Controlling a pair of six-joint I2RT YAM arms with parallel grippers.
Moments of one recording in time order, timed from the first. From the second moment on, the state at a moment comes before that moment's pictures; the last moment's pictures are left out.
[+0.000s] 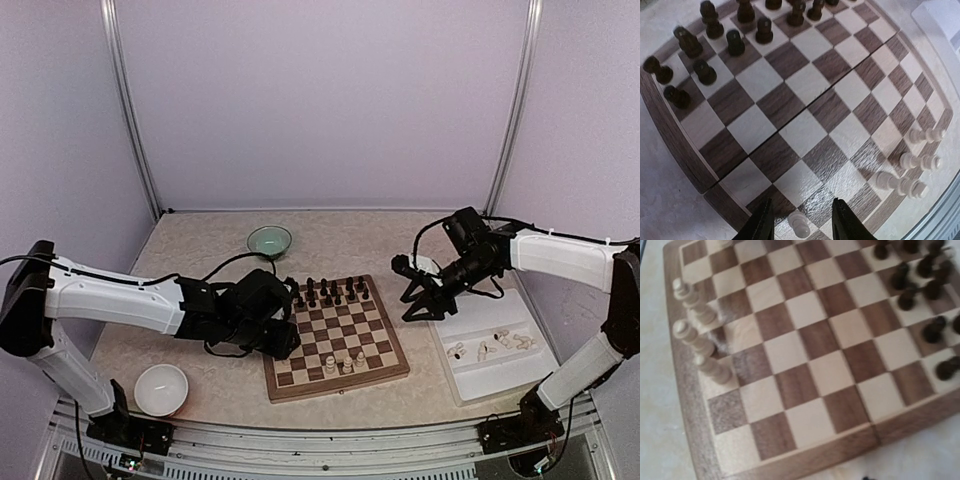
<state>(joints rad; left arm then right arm) -1.08 1.54 0.92 -0.30 -0.19 -0.59 0.47 1.48 1.01 -0.65 -0.67 -0.82</state>
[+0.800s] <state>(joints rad) -1.09 1.74 1.08 -0.55 -0.12 -0.56 0.45 1.48 0.97 -0.62 -0.72 -0.84</state>
